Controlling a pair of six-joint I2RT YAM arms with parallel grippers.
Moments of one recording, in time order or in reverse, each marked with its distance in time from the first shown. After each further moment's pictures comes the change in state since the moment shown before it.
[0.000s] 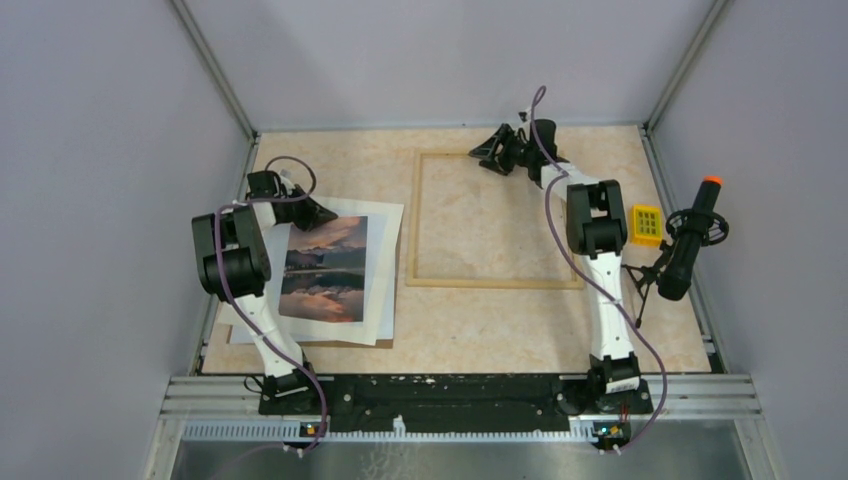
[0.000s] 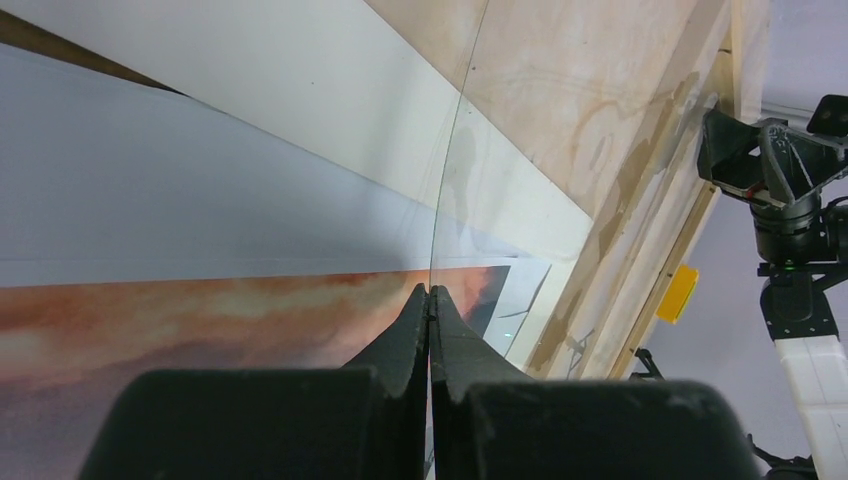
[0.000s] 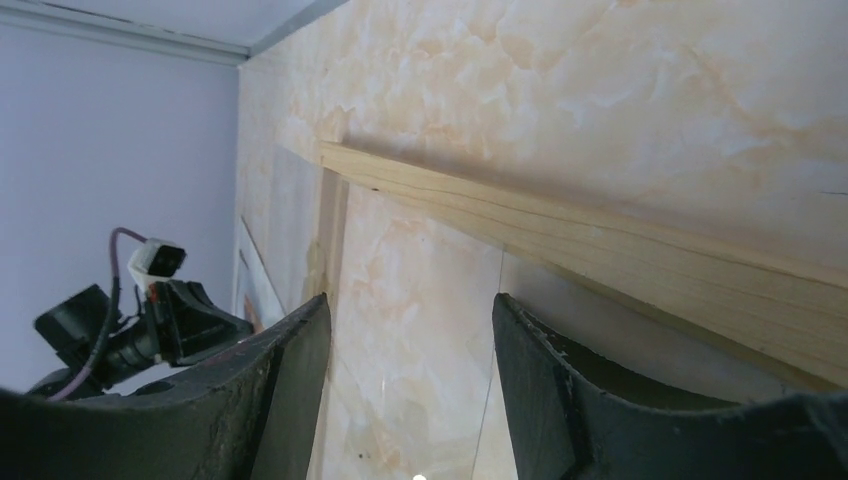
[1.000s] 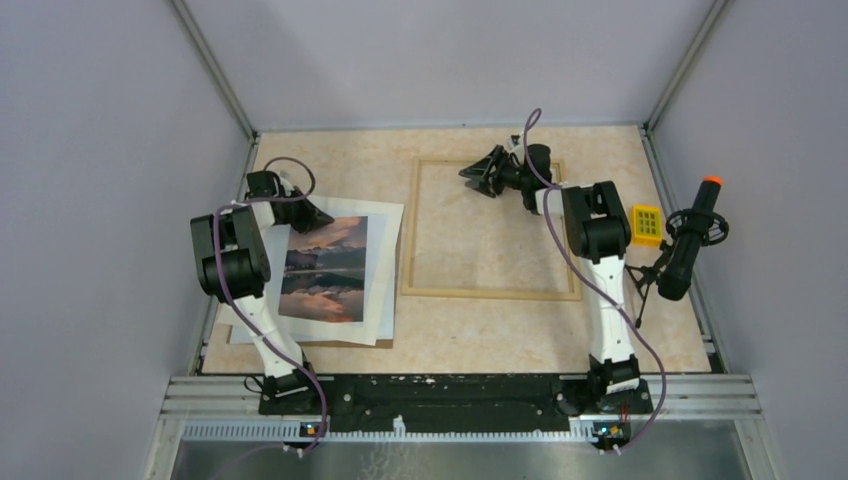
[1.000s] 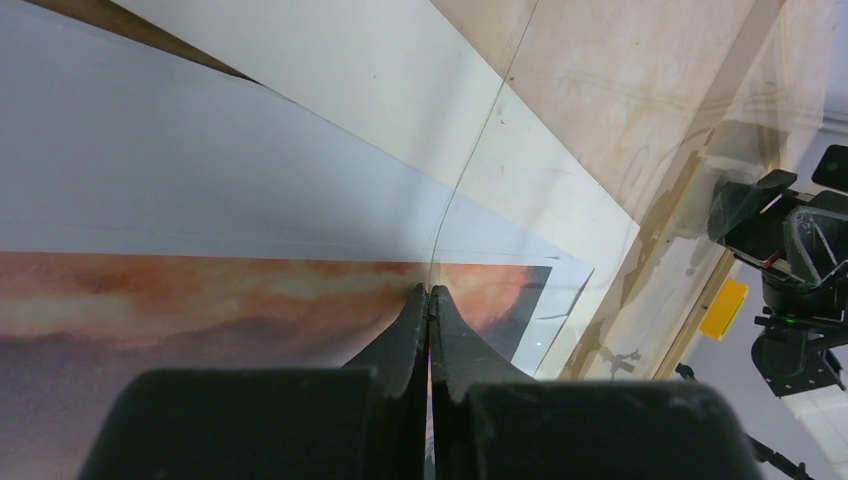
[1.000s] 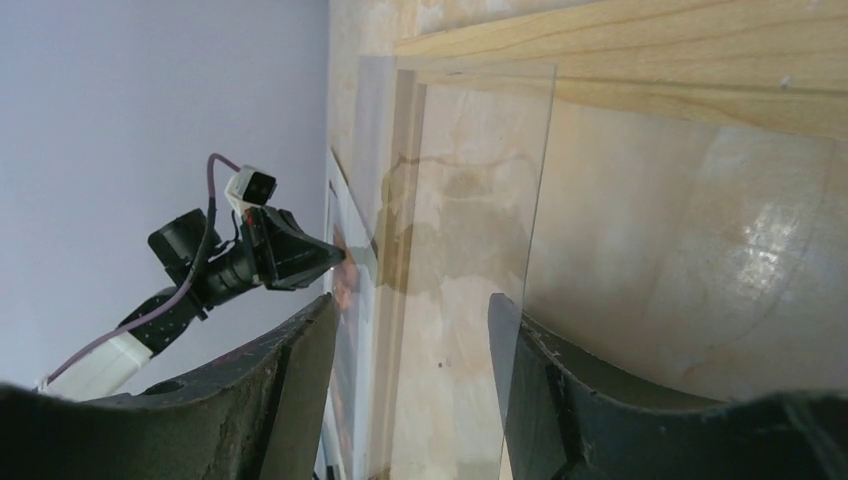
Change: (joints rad) left arm 0.012 -0.010 0.003 -0.057 -0.079 0.069; right arm 0.046 -0.124 -0.418 0.445 -0.109 0.274
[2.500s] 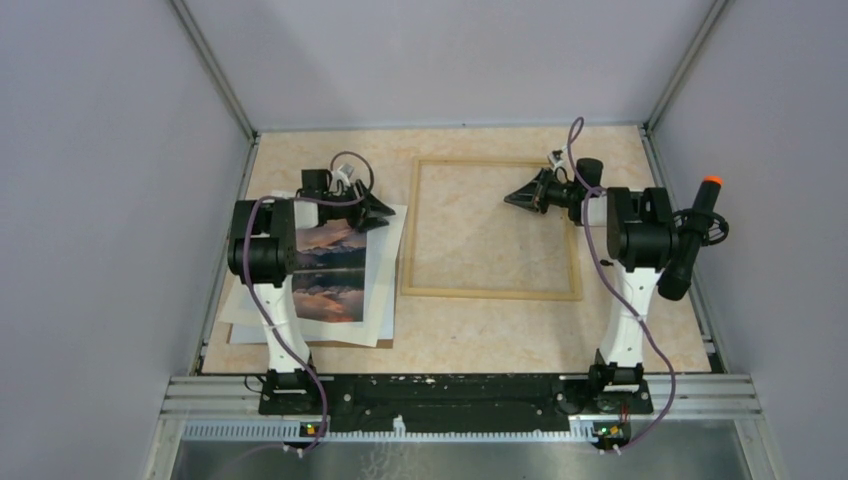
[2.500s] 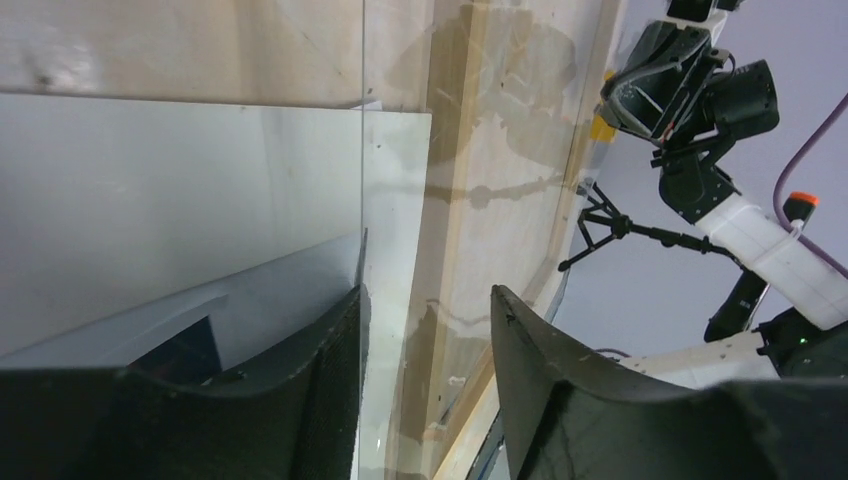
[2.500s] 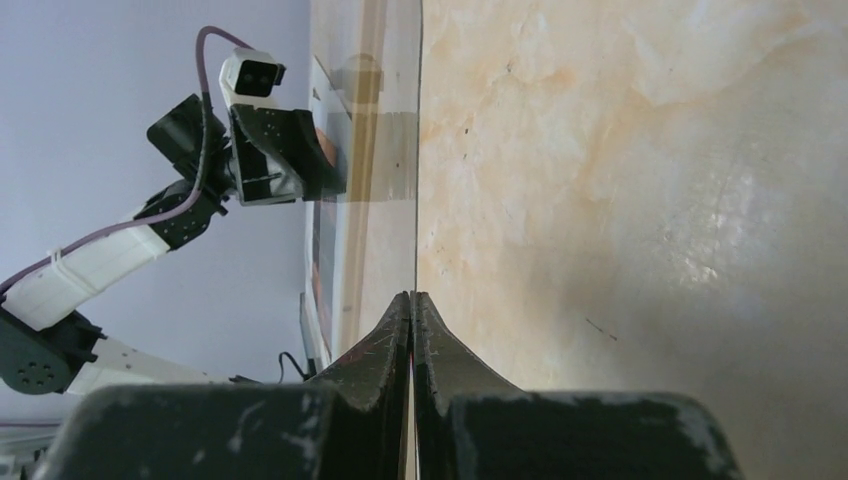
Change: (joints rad) left arm -0.248 0.108 -0.003 0.276 0.360 -0.151; right arm -0.221 -0.240 -0.355 -0.071 -0.249 -0.242
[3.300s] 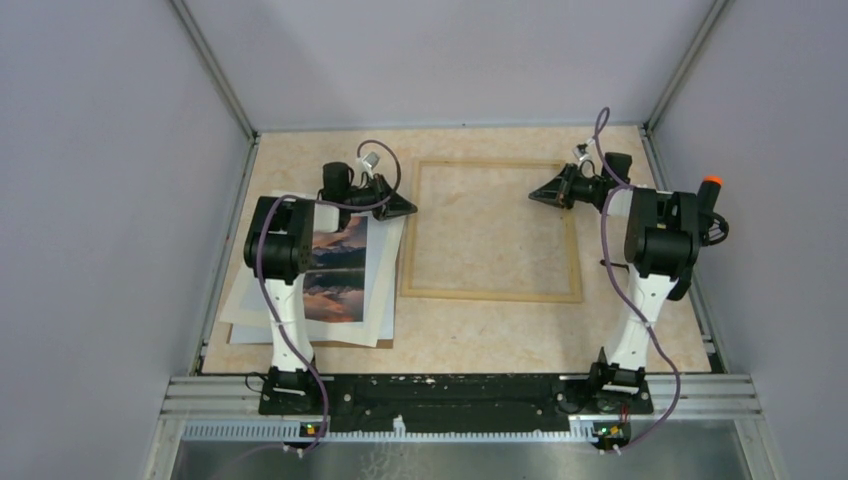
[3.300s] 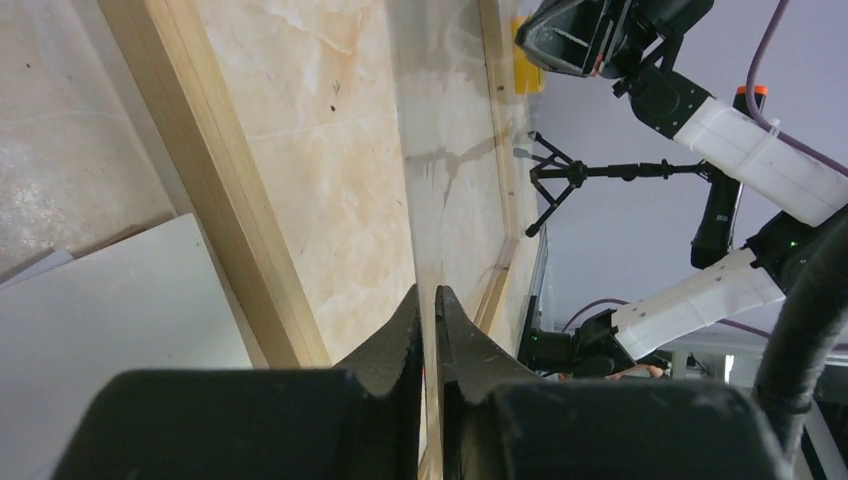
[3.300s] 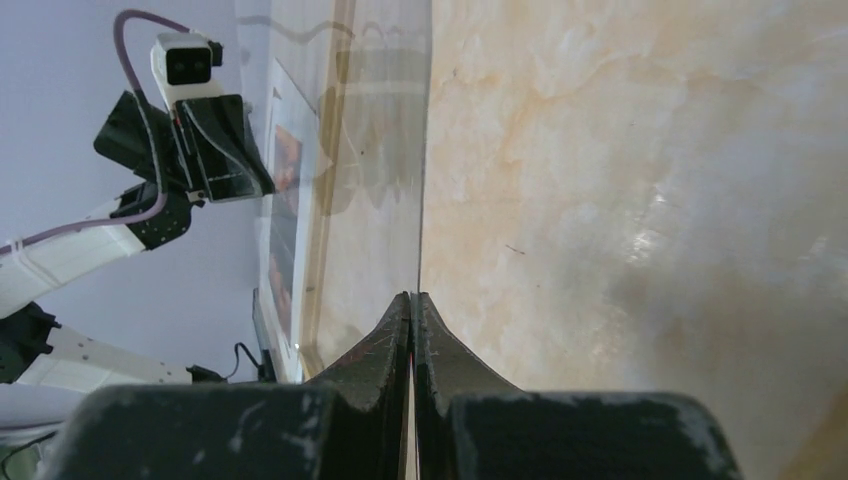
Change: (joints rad) left arm -0.123 0.051 -0.002 0.384 0.126 -0.144; right arm -0.110 -0.084 0.043 -0.326 -0.033 -0.297
